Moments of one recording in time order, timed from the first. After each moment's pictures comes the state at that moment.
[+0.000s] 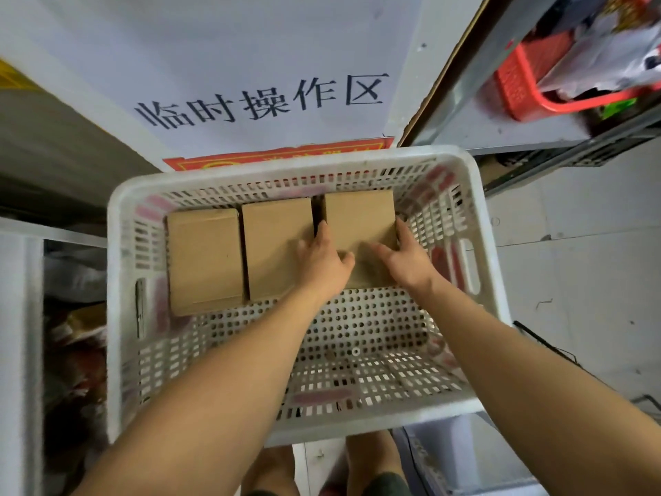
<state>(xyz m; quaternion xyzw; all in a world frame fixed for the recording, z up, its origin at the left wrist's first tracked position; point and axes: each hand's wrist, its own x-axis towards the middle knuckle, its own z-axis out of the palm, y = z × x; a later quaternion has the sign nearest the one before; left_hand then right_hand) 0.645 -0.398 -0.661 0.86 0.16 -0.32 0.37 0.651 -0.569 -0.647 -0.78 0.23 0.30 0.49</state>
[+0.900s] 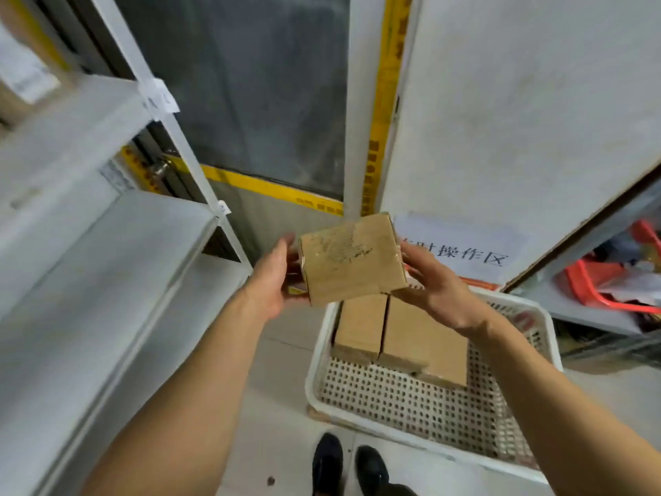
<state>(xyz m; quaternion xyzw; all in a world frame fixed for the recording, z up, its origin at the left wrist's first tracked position) 0.501 -0.064 -0.290 0.53 0.39 -0.05 0.75 0.580 -0.342 -0.291 -0.80 -0.27 0.26 0.47</state>
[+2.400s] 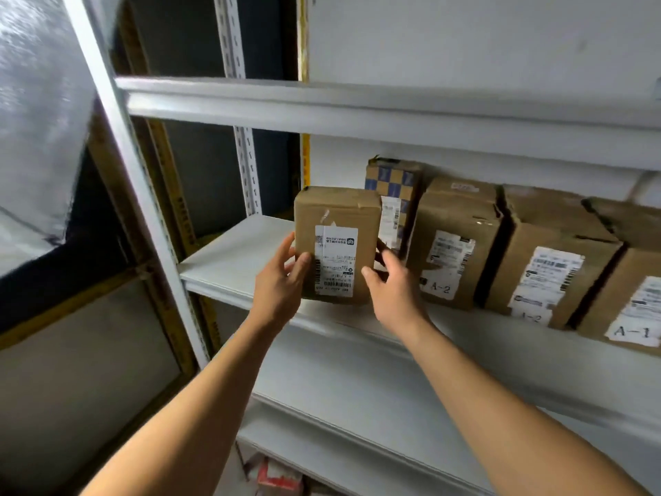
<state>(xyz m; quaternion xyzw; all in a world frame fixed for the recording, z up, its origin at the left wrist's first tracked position) -0.315 0.108 -0.125 0.43 0.63 0.62 0.22 -0.129 0.190 -0.116 -0.41 -0.75 0.33 0.39</state>
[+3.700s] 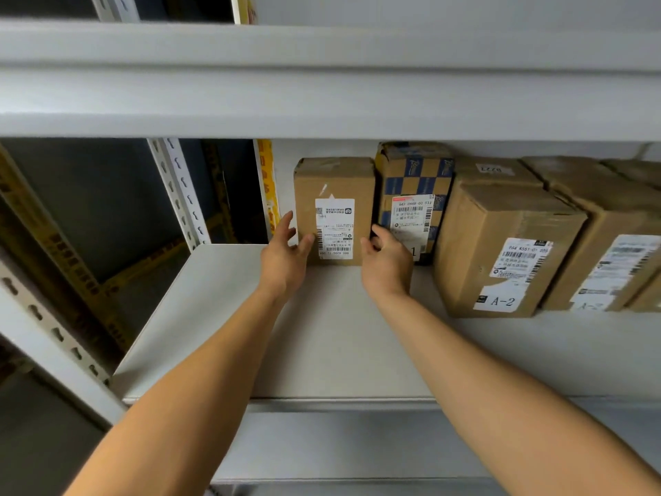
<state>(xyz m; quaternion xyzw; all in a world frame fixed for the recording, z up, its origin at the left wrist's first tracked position) -0.460 0.330 -0.139 0.49 0.63 0.53 0.29 -0.294 0.345 -0.144 -0.62 -0.55 0.24 0.50</state>
